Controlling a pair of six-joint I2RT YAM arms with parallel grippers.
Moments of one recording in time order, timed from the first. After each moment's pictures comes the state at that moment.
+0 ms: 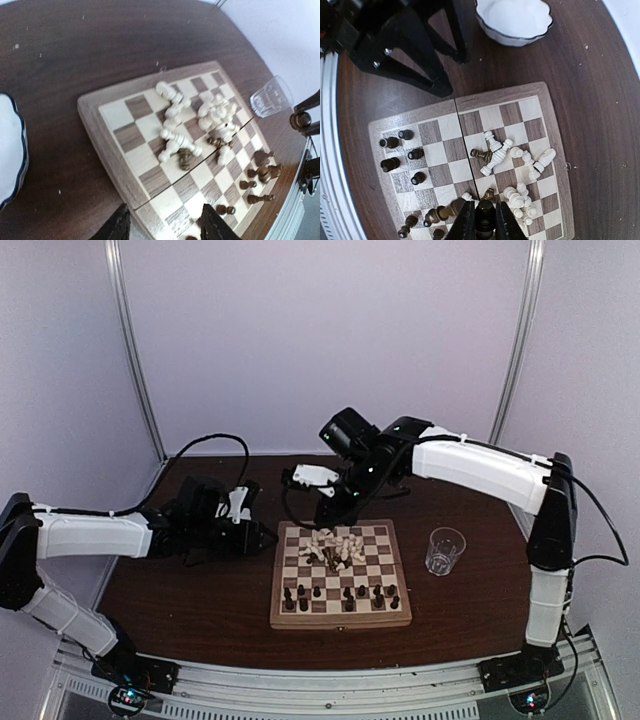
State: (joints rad) left arm -0.69 1.42 0.76 -0.01 0.22 -0.42; right arm 0.91 2.00 1.89 -0.92 -0.14 -0.42
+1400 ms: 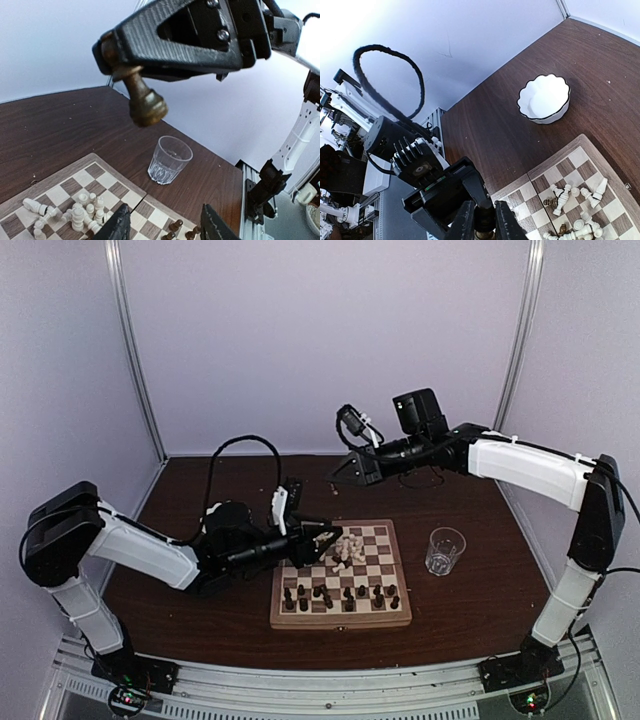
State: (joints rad) left arm -0.98 1.67 0.69 0.97 0.17 -0.41; right arm 0.65 1.72 1.50 -0.31 -0.81 0.24
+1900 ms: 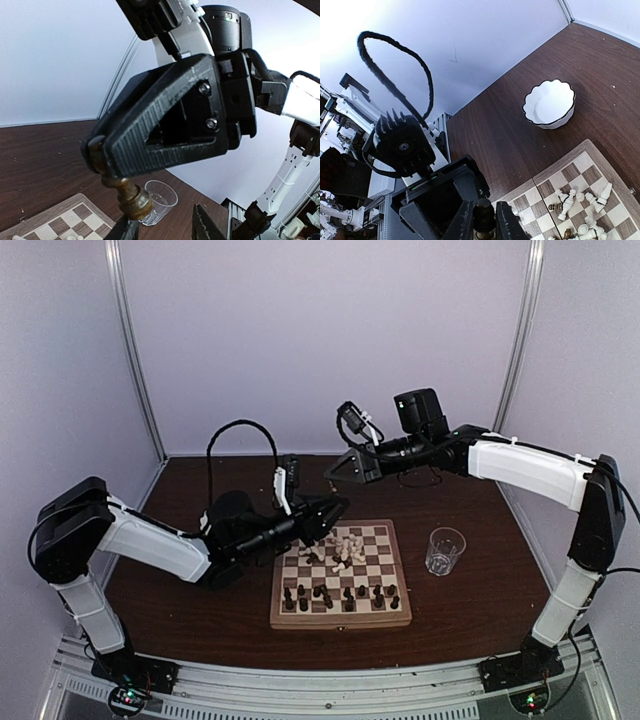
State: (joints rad) left arm -0.98 1.74 0.80 1.12 0.13 -0.51; right arm 0.65 1.72 1.49 -0.25 -0.83 0.30
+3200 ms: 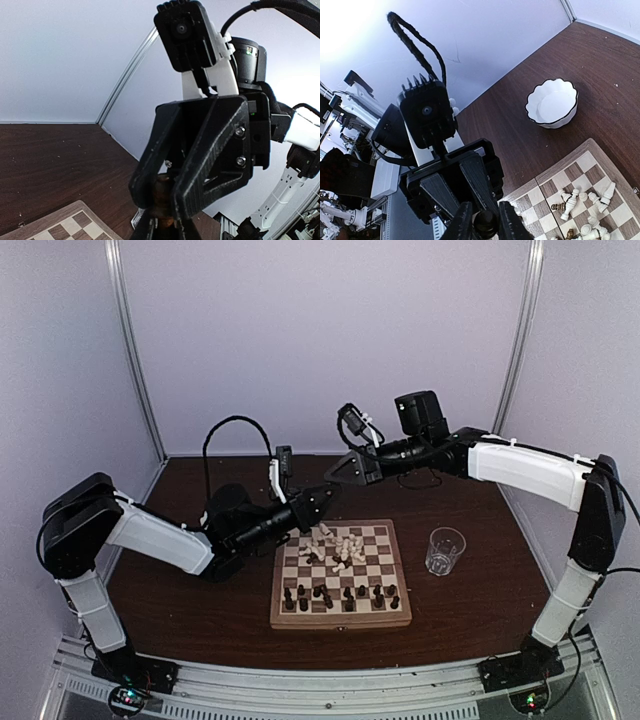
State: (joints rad) left arm -0.92 1.78 0.83 1.18 0.16 -0.63; right arm 0.65 1.72 1.46 -0.21 -0.85 0.31
